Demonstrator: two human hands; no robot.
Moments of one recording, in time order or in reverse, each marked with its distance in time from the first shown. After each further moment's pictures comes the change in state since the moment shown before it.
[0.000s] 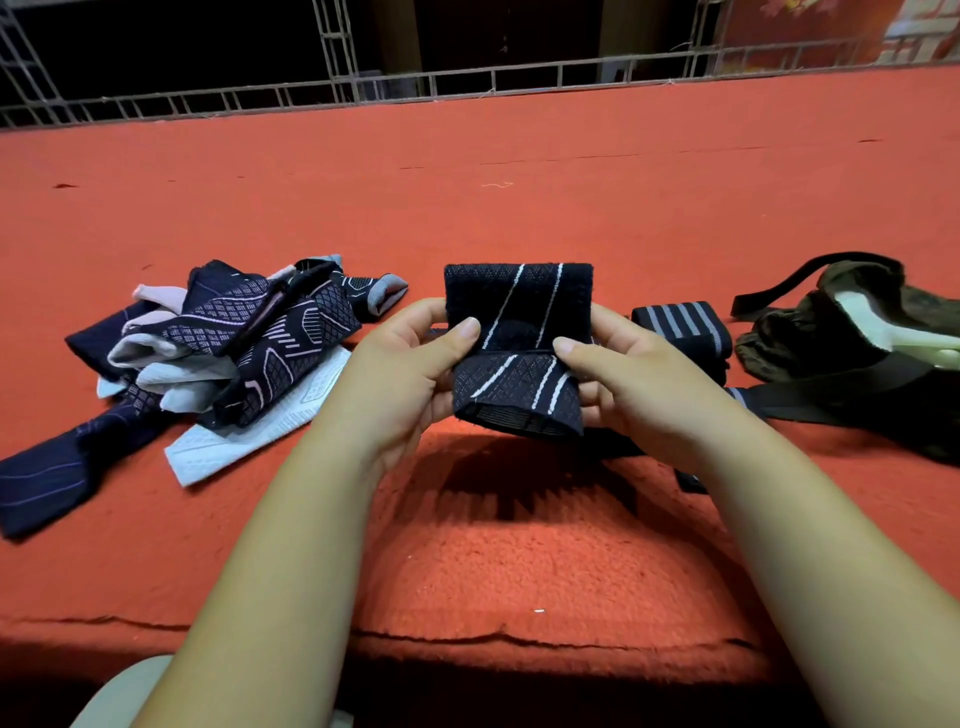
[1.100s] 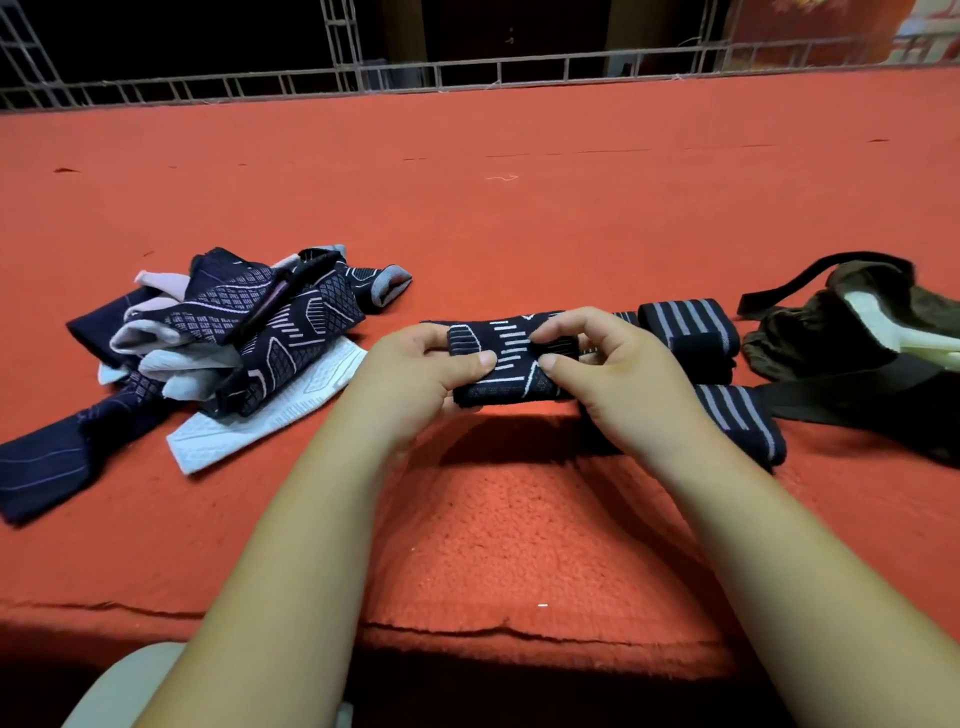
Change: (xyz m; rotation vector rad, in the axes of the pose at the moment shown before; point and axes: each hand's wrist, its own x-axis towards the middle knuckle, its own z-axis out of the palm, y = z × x) left_hand 0.003 -0.008 -0.002 0.161 0.102 -0.114; right_hand 0.005 0.012 0.017 -0.491 0.337 -0.169
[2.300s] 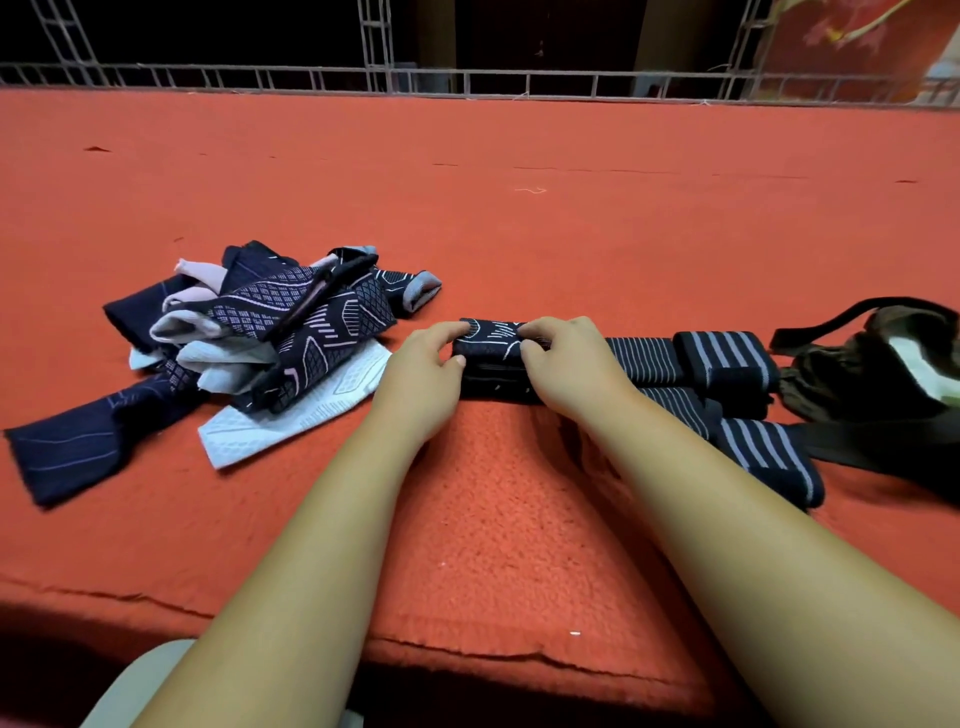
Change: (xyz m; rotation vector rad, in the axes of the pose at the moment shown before) left_hand 0.069 -0.041 -0.046 0.716 0.256 0.269; right_hand 0.086 0.017 0.075 -0.511 -0.073 0.122
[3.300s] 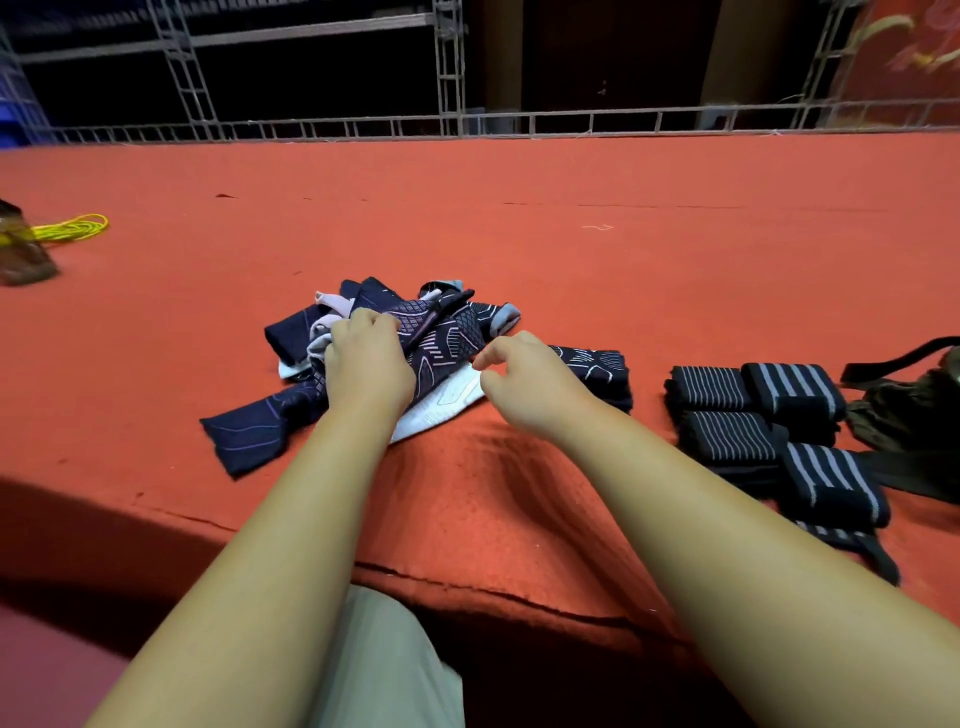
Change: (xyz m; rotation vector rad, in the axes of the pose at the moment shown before) left_hand -0.018 -0.029 -0.152 0.706 0.307 -0.113; right_hand -0.054 -0.128 0.028 0.060 -0.204 -0.308
